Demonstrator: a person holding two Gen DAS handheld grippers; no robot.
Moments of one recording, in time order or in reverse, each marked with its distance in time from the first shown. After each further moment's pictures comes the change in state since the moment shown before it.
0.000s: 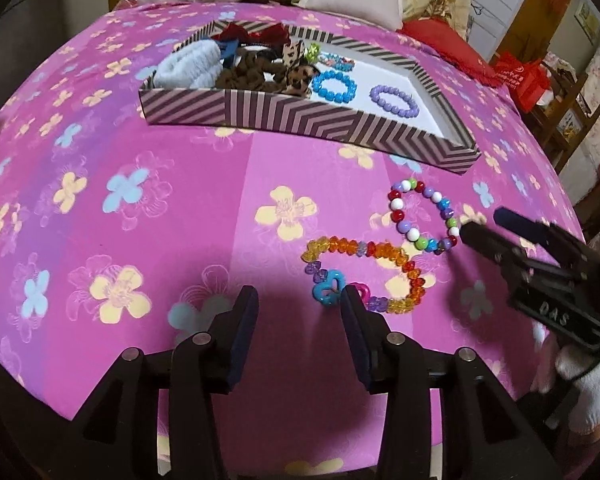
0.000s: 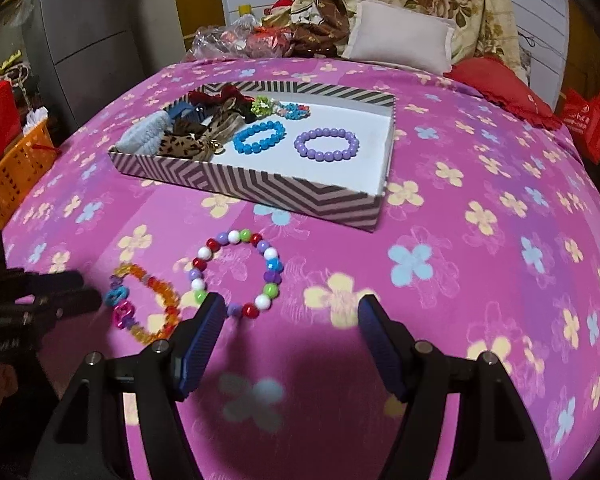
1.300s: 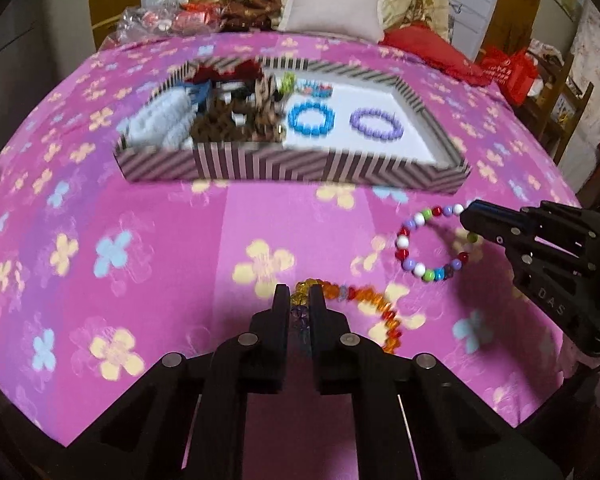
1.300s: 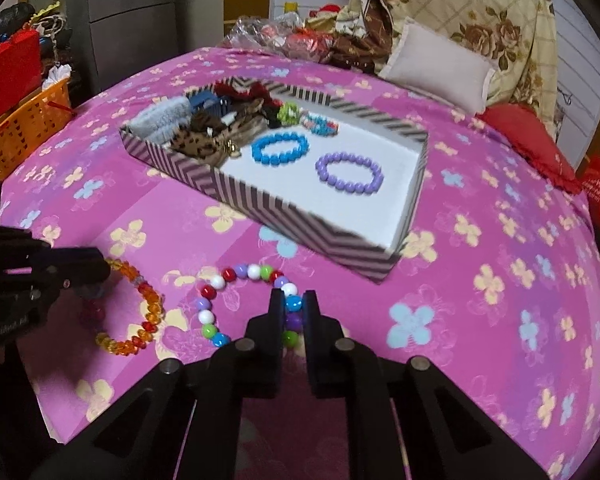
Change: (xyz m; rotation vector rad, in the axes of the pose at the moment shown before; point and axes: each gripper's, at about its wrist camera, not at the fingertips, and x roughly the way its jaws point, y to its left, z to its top) left arm -0.007 -0.024 0.025 0.103 -0.100 0.032; right arm -0.005 0.008 0.022 -0.205 -0.030 -0.003
